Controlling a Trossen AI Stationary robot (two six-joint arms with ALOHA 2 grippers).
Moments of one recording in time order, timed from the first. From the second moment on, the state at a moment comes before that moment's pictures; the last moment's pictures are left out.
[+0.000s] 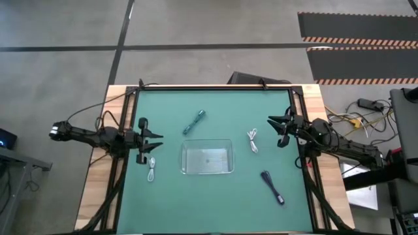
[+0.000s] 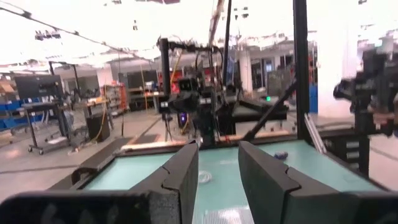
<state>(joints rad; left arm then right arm) -0.22 0.16 0.00 0.34 -0.21 0.14 -0.30 0.03 0.01 0.15 0.02 0.00</state>
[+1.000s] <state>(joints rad) -0.22 0.16 0.00 0.39 -0.21 0.14 -0.30 0.03 0.01 0.18 0.02 -0.01</state>
